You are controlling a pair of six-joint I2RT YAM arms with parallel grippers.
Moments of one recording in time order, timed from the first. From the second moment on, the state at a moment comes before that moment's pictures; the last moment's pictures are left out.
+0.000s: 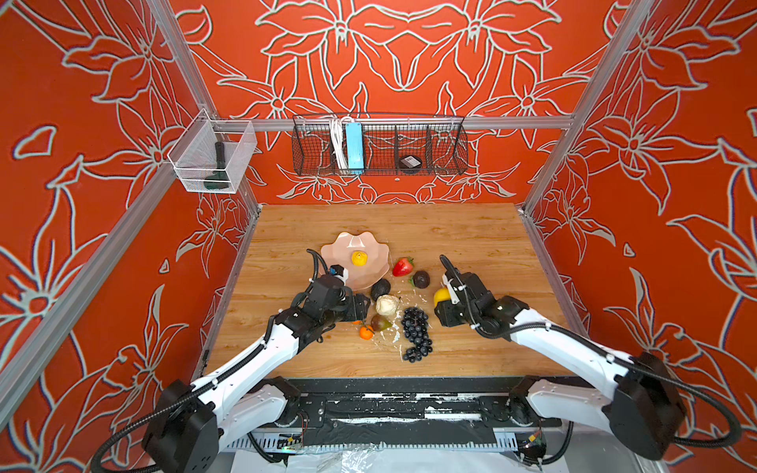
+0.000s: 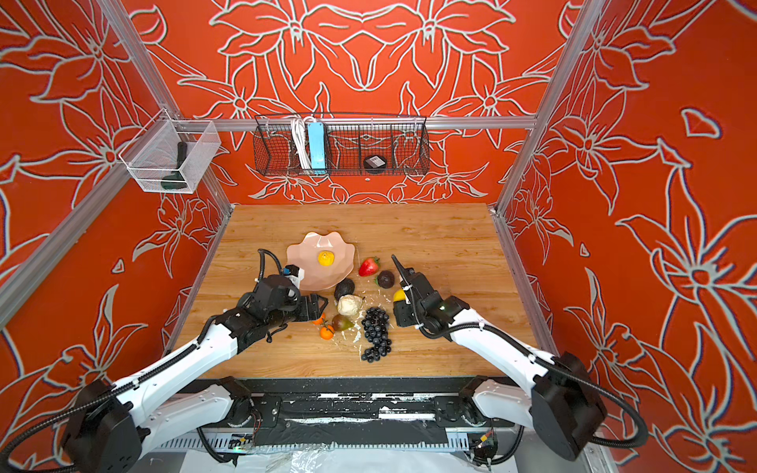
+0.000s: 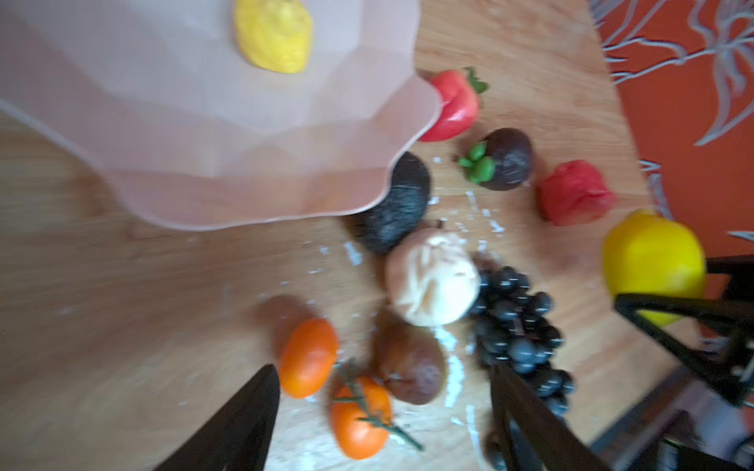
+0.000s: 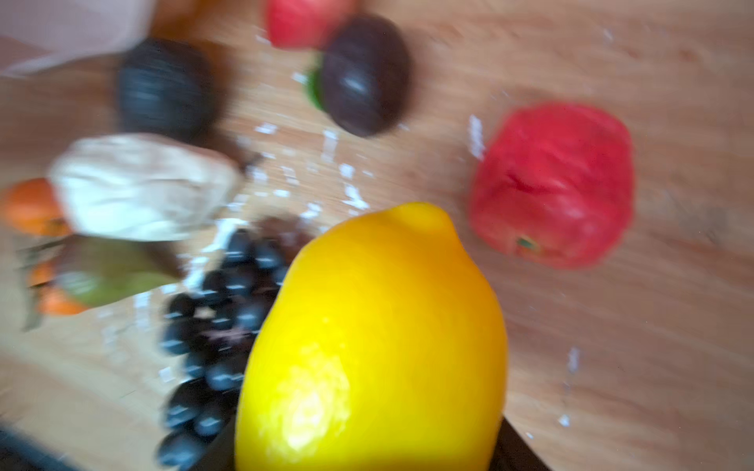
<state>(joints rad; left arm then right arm) -0.50 1.05 0.64 -0.30 0.15 -0.60 0.65 1.15 0.72 -0.49 0.04 0.38</state>
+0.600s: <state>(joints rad) -0.50 1.04 0.65 -0.23 0.47 -0.71 0.92 1.29 0.79 -0.26 -0.09 0.15</state>
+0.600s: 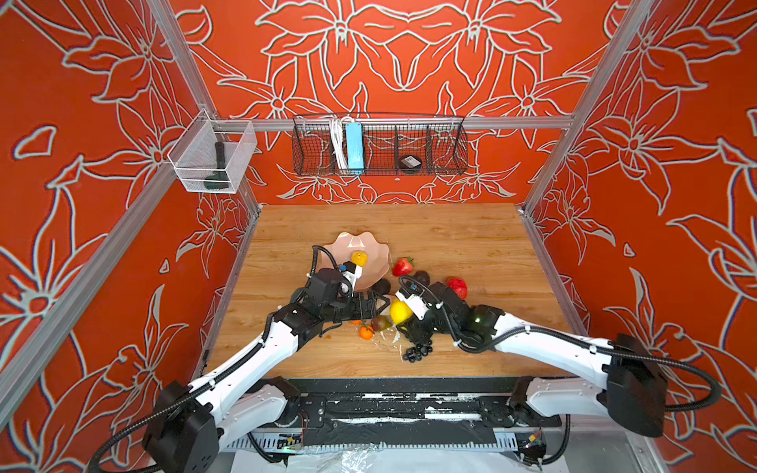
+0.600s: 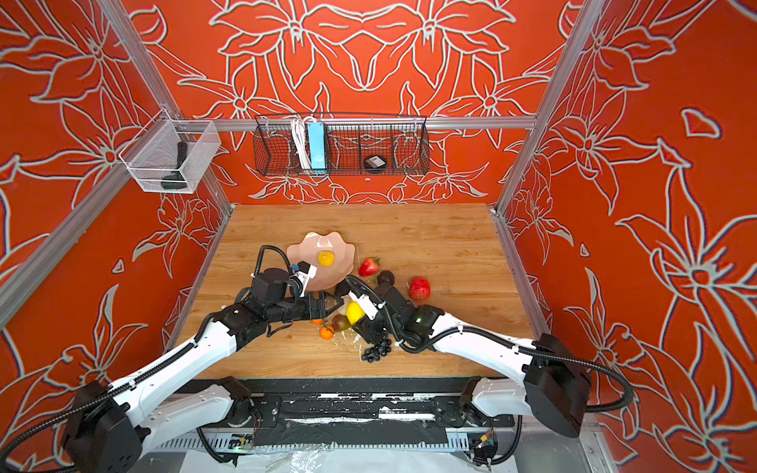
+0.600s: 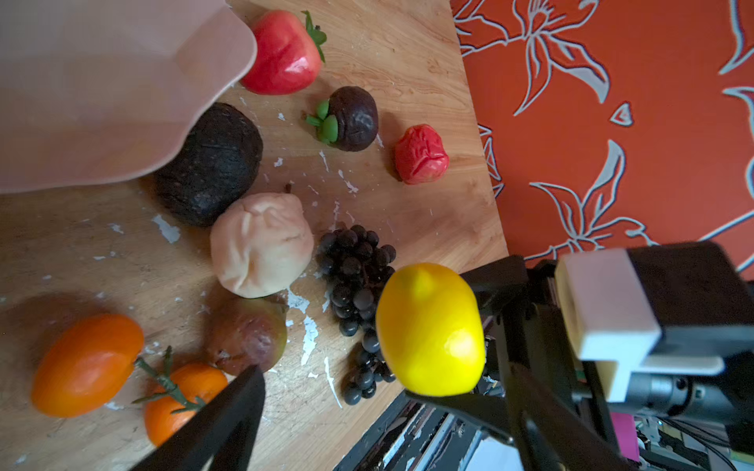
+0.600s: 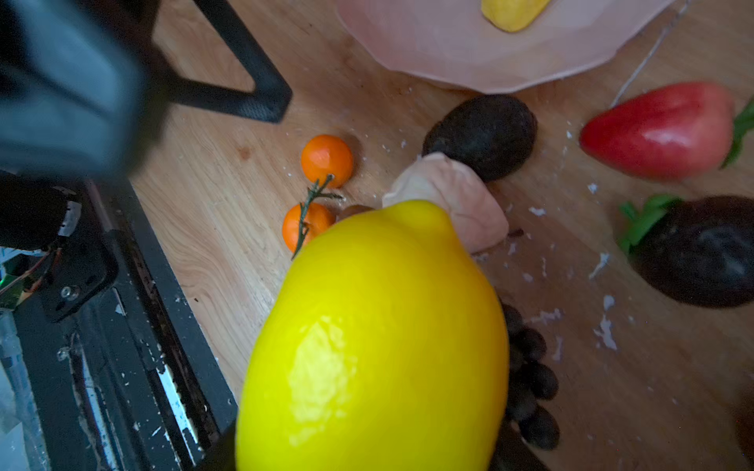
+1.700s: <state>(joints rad) -0.50 1.10 0.63 -0.14 0.59 -0.73 0.98 1.37 0.85 -0.18 -0.08 0.09</state>
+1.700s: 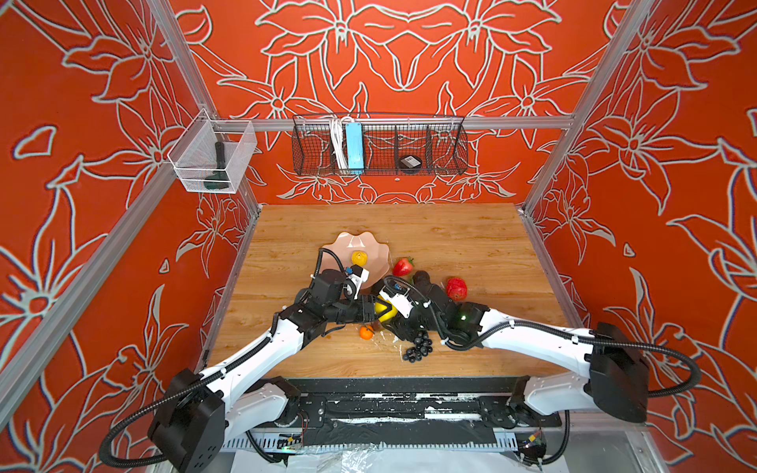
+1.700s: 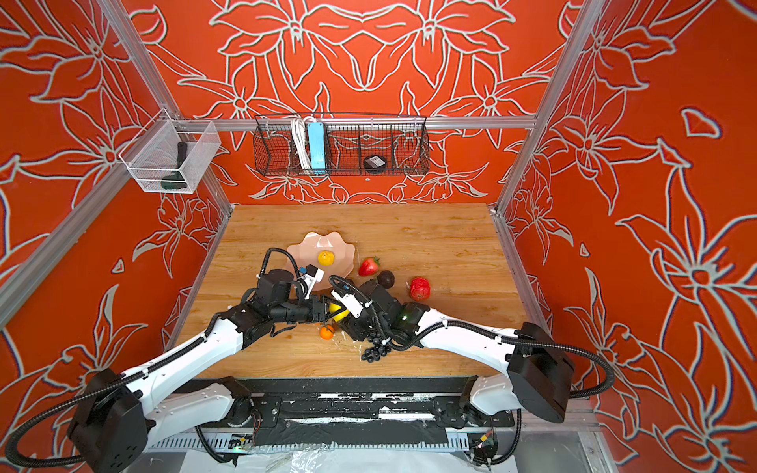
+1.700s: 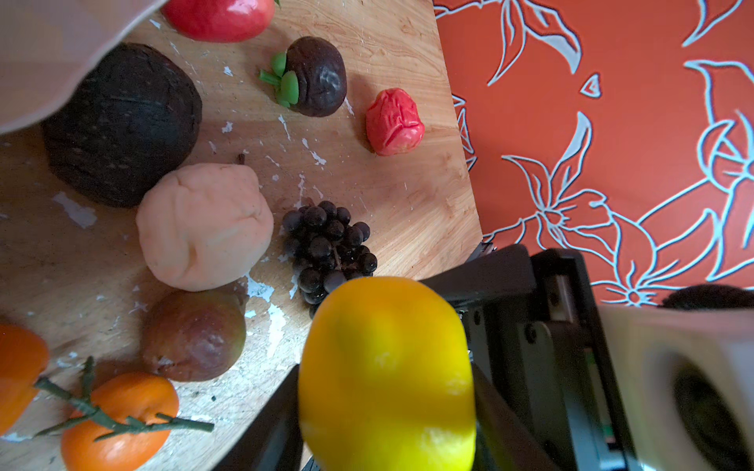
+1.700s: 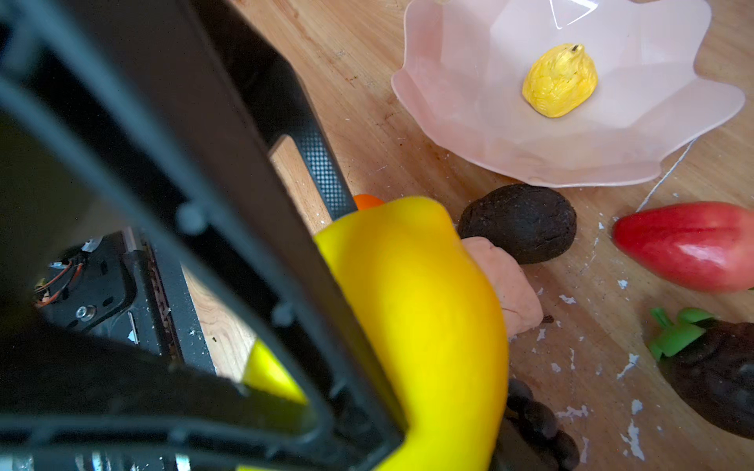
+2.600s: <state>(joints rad) -0.41 0.91 0.51 -0.12 0.38 -1.25 0.95 1.28 0.59 0.38 -0.06 0.23</state>
